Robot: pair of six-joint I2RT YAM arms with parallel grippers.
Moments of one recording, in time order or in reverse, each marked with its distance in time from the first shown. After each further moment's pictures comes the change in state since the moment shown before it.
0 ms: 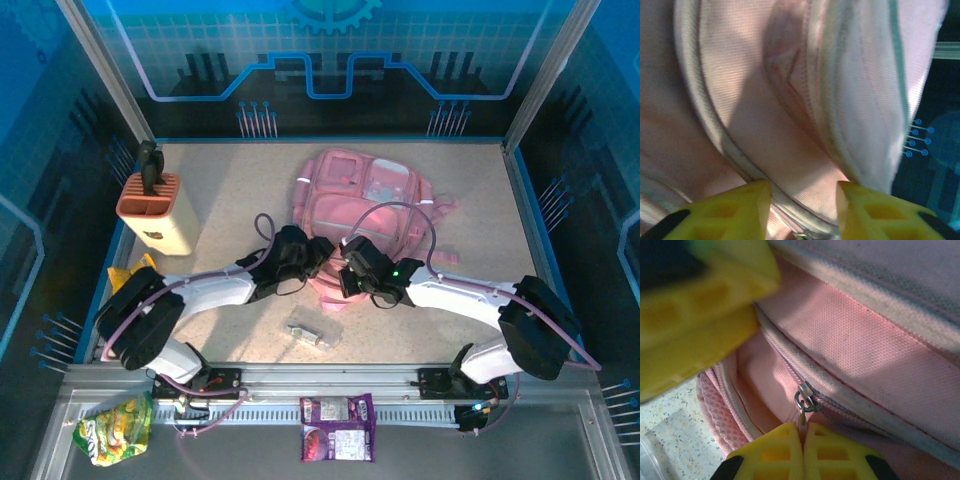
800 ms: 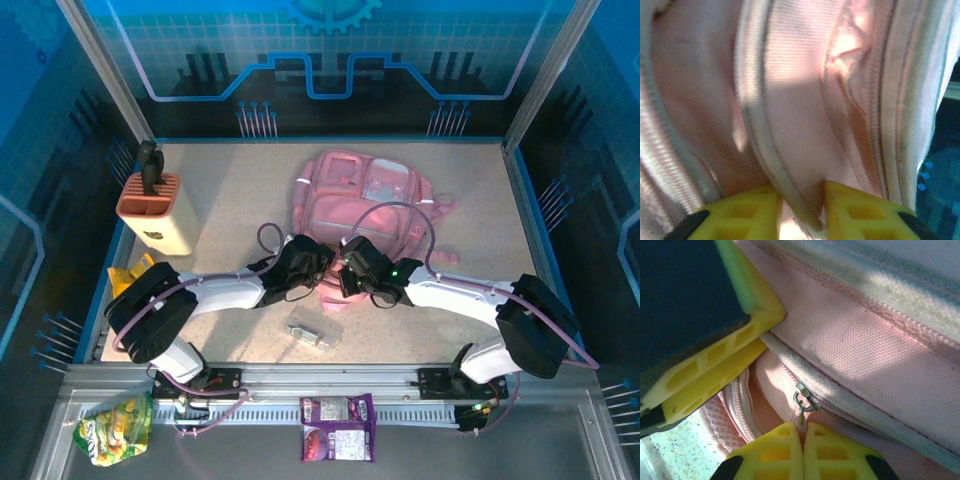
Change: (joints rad) left arm -0.057 0.012 0.003 -0.031 -0.169 -0.145; right arm -0.002 0.011 -0.001 0.010 0.005 -0.001
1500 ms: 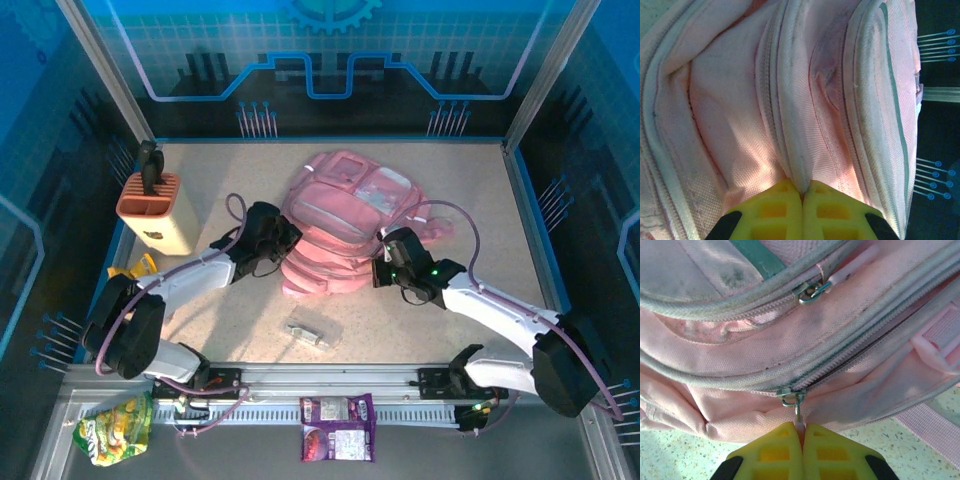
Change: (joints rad) left arm 0.319 -0.120 0.109 -0.278 0.222 0.393; right arm -0.233 -0.240 -0.129 -0.036 -0.087 -0.081
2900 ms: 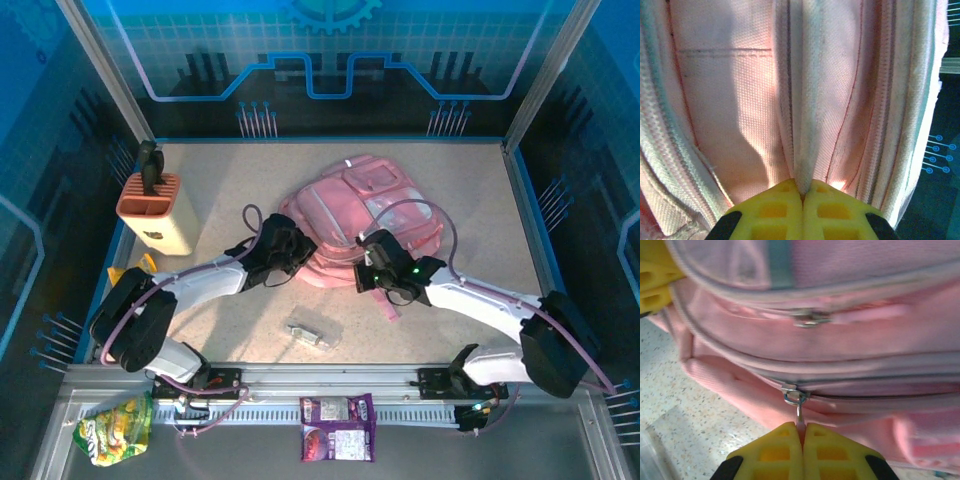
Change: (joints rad) left arm -0.114 0.026 -0.065 0.093 0.005 -0.103; right arm 0.104 0.092 0.069 -0.010 0.010 0.032
